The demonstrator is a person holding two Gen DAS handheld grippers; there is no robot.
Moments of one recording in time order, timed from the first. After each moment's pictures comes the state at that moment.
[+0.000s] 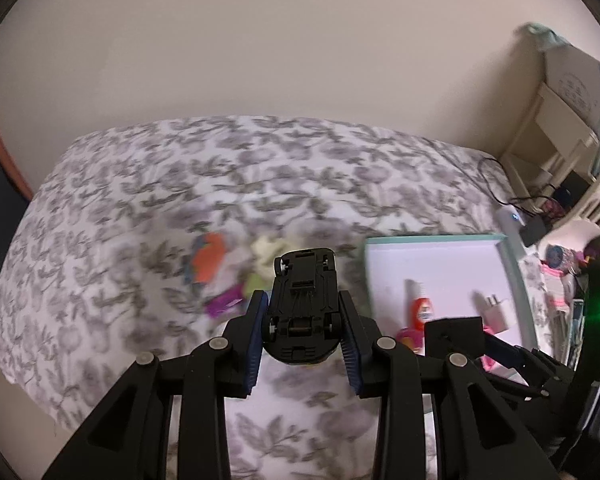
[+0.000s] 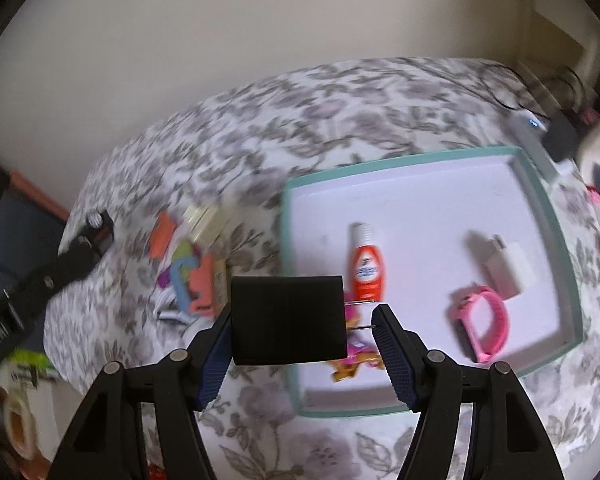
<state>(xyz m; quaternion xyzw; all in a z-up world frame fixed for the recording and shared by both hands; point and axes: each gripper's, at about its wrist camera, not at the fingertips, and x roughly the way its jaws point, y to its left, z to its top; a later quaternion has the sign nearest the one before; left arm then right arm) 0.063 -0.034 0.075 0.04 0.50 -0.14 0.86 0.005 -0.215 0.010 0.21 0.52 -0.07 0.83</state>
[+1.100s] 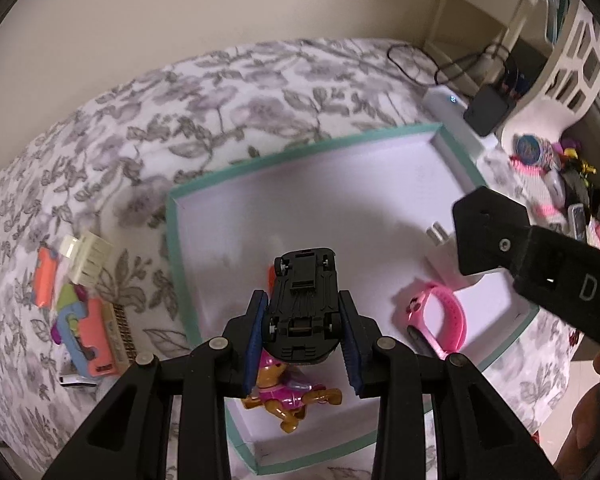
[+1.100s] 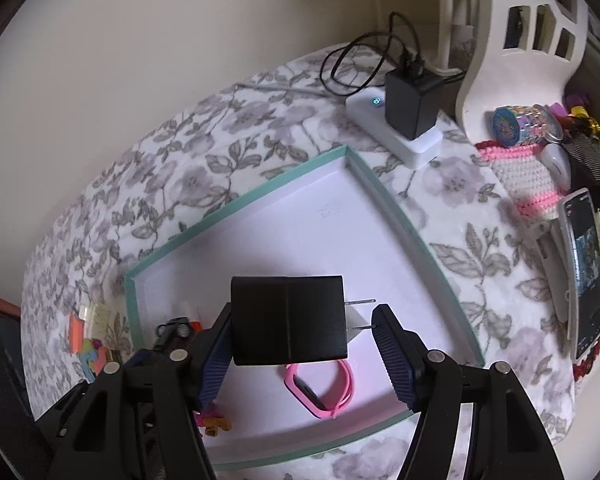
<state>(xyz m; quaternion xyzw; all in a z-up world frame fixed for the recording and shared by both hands) 0.047 -0.194 -0.026 0.15 0.55 -0.25 0.78 -0.011 -0.345 -0.014 0.26 0.51 -0.22 0.79</state>
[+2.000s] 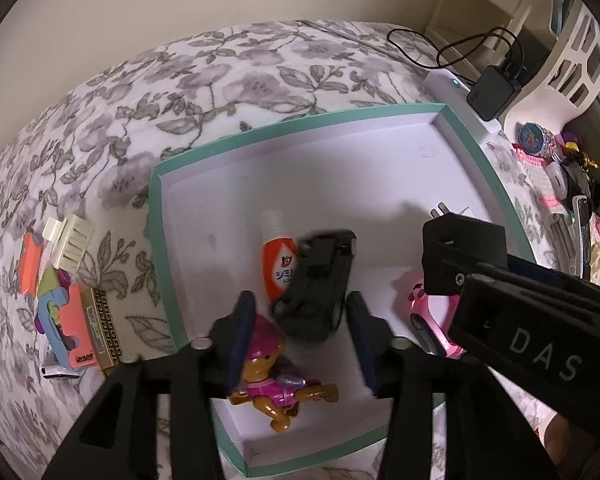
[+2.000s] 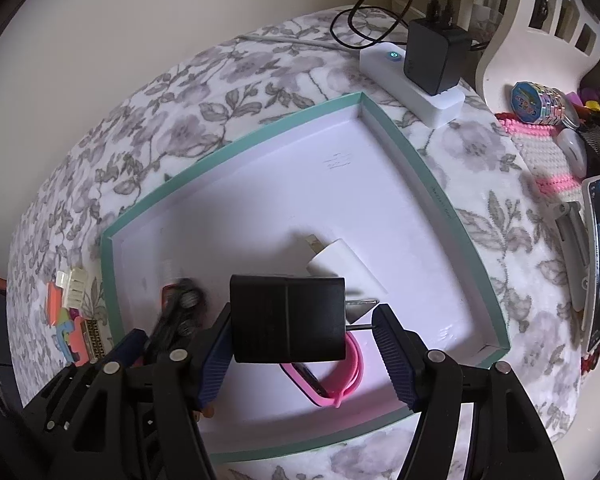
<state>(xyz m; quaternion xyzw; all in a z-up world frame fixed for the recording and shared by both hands) 0.044 -0.193 -0.038 0.13 0.57 -0.25 0.77 -0.005 -0.333 -0.042 0.24 0.55 -0.21 0.77</state>
